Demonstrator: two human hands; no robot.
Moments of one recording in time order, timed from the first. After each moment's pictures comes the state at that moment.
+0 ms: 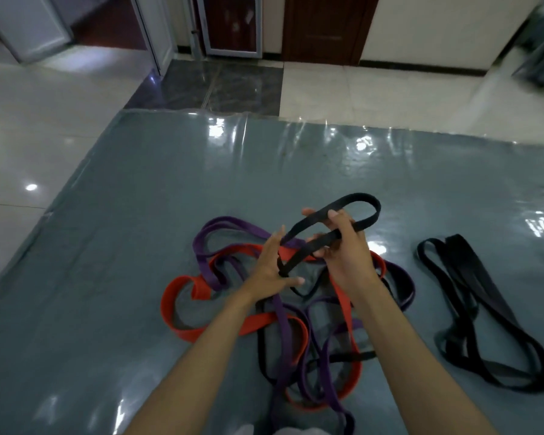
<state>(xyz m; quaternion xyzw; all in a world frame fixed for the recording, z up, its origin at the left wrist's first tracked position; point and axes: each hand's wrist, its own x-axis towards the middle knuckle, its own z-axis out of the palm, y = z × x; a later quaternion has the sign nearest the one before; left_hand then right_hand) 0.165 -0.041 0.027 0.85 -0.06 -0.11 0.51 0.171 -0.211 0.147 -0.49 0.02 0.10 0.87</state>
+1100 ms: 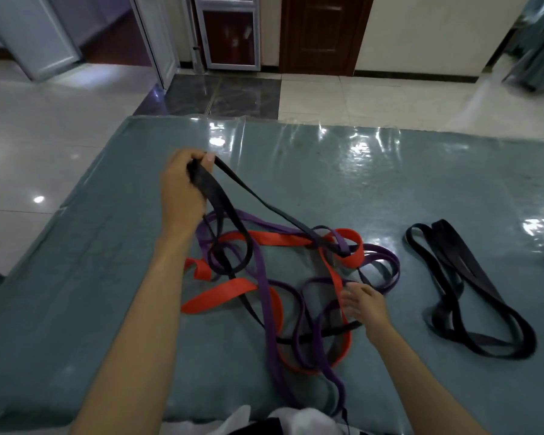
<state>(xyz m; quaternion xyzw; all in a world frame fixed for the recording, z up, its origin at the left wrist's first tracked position) 0.148 0.052 0.186 0.82 0.03 0.32 0.46 0.070 -0.312 0.009 -0.66 0.33 0.12 0.67</state>
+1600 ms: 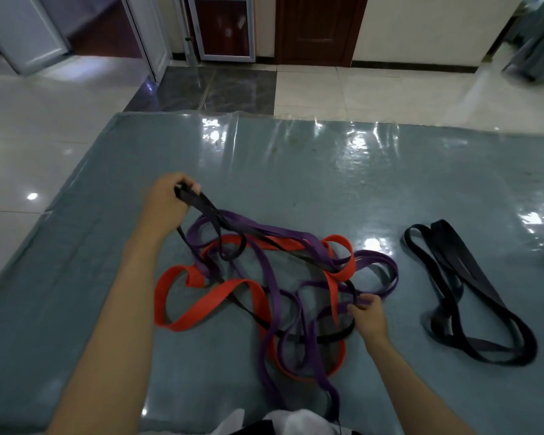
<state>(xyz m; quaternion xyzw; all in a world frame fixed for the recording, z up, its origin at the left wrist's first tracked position) 0.181 0.093 0.151 0.92 0.05 0.15 0.37 0.081 -0.334 -0.049 -0.79 0.33 0.08 0.51</state>
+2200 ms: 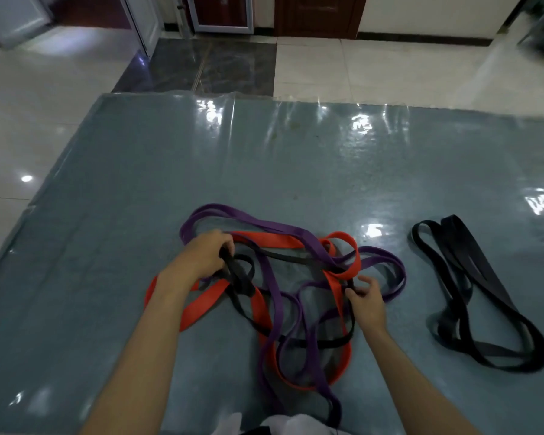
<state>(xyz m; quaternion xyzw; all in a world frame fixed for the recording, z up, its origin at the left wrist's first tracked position) 0.175 0.044 0.076 0.96 -0.05 -0.20 0.20 0.119 -0.327 -0.049 -0.81 0.29 0.07 0.51</state>
